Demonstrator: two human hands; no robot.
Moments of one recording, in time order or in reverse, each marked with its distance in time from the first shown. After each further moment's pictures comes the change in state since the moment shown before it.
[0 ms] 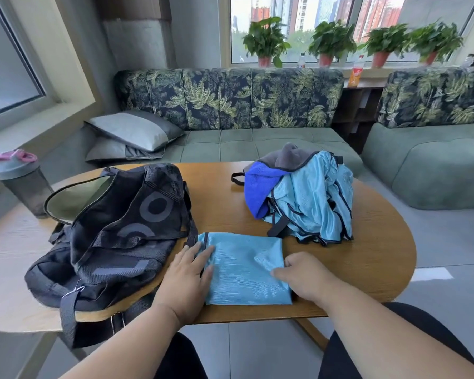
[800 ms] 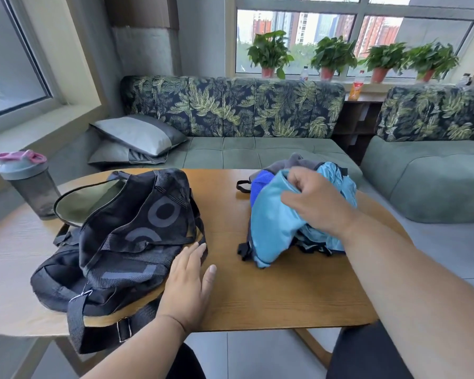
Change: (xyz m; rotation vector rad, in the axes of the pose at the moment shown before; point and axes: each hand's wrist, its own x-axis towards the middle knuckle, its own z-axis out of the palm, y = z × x) left_hand -0.008 -0.004 -0.002 -0.149 0.248 0.029; right_hand -0.011 -0.136 -0.084 -0.005 0.236 -0.614
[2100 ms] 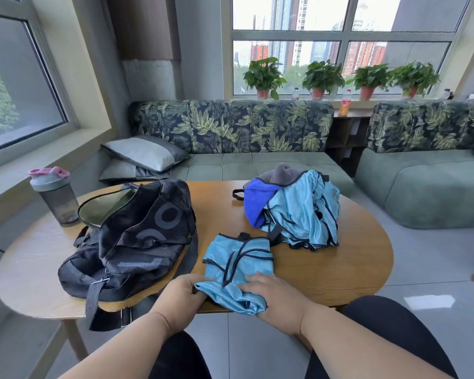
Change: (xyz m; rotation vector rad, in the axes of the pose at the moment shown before) left_hand -0.045 0.032 -0.048 -0.286 -0.348 -0.084; right_hand -0.140 0.095 0.105 -0.435 -0.579 -0.076
